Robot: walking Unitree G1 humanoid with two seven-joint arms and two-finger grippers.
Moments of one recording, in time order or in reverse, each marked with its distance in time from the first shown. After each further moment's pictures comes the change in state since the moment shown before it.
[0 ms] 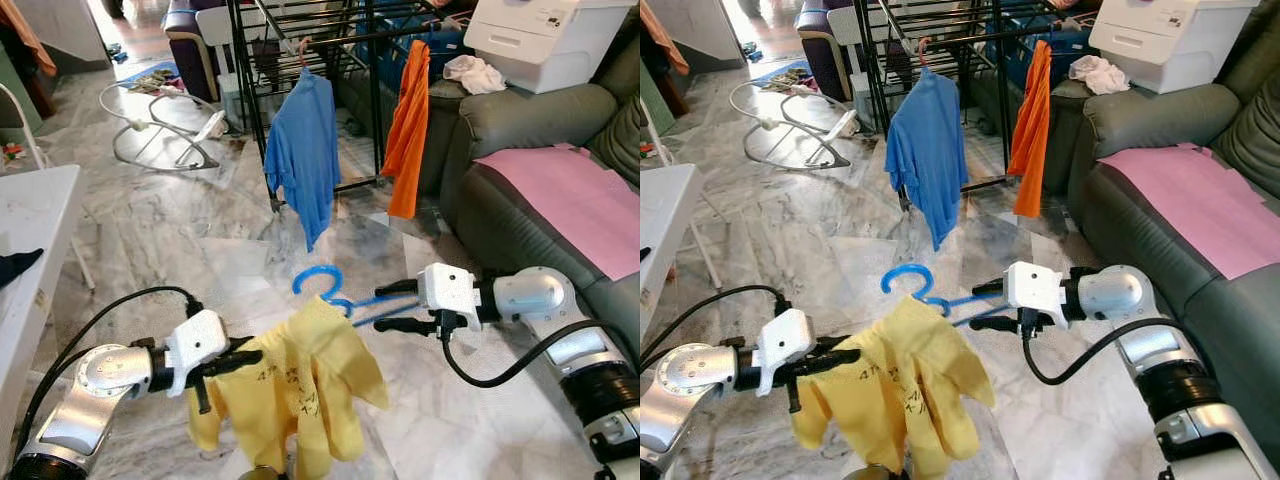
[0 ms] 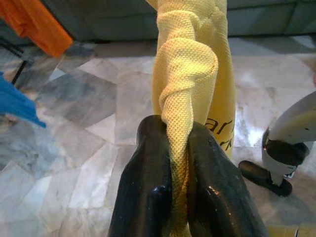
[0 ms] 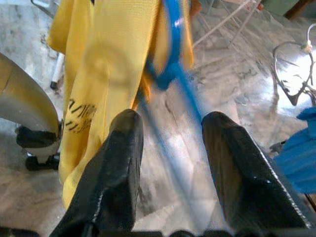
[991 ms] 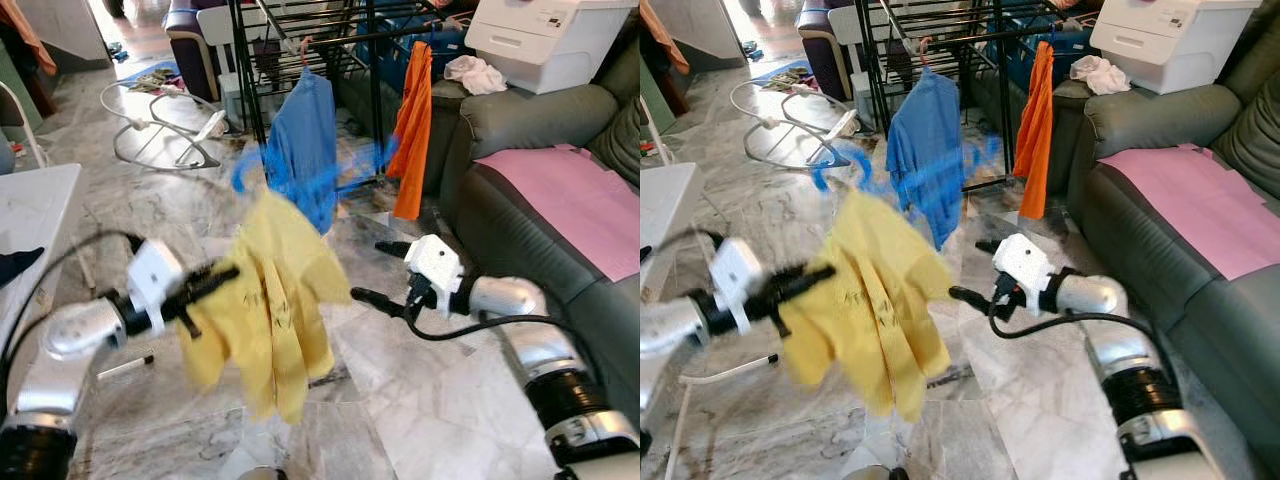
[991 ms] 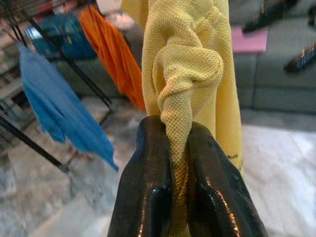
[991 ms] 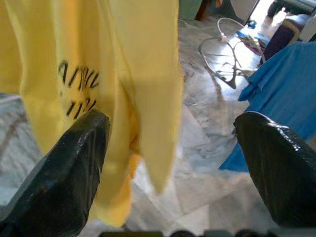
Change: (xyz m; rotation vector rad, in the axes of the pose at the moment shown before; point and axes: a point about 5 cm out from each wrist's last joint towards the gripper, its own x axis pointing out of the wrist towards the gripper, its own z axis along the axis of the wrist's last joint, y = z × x) left arm -0.026 0.050 0.052 0.005 -0.278 0.306; right arm 0.028 -0.008 -0.006 0.274 -0.131 -0.379
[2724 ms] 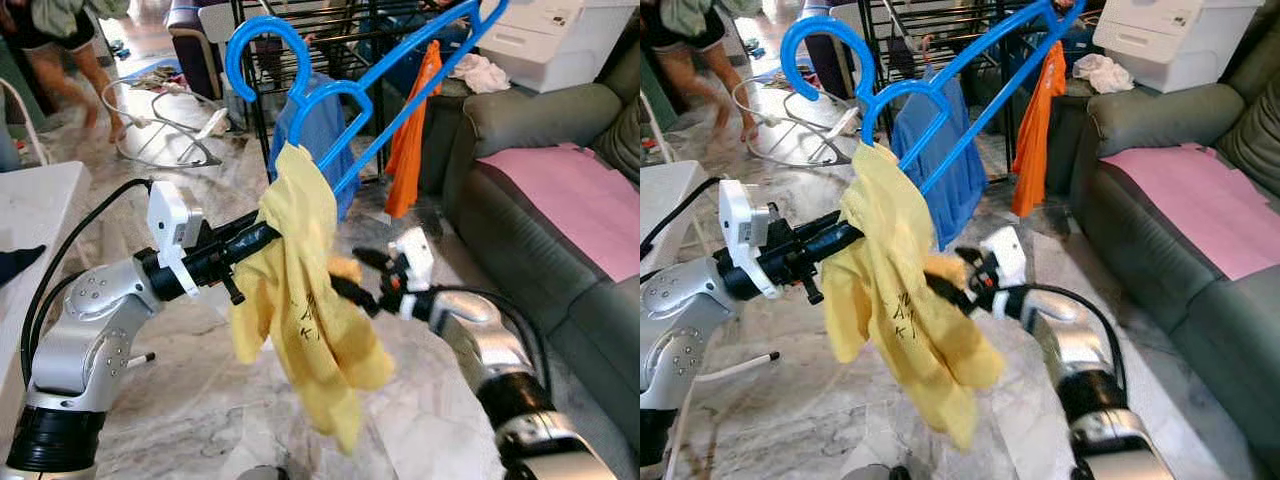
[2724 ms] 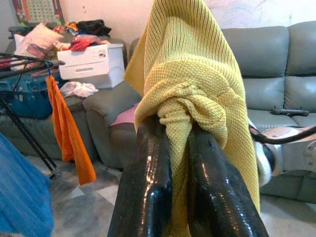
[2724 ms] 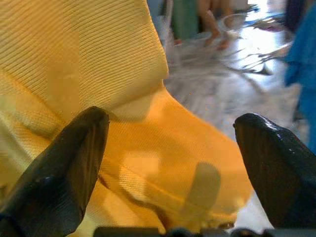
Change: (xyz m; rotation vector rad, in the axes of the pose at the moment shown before) left arm 0.032 -0.022 0.071 -0.189 -0.287 -0.170; right arm 0.030 0.023 -0.009 0.461 -0.118 0.010
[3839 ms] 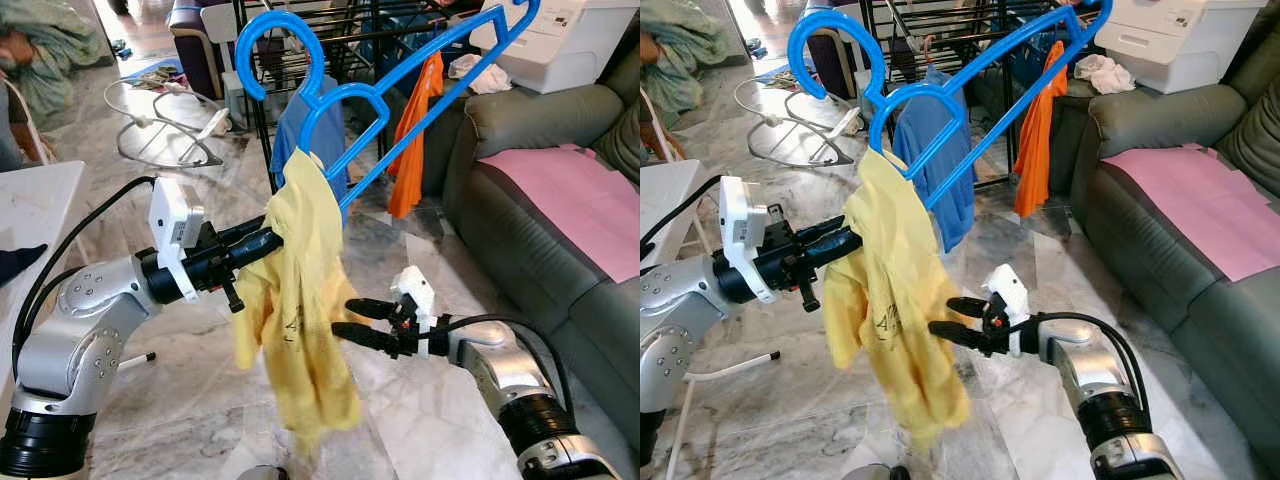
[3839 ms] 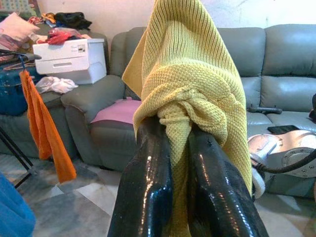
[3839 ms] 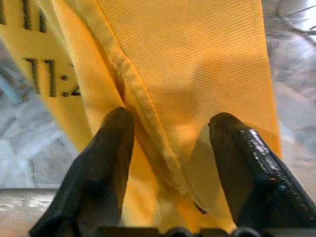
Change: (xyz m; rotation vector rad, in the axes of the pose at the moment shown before) left arm 0.000 -0.009 0.011 -0.045 0.016 -0.081; right arm -0.020 0.007 -0.028 -0.027 0.162 0.150
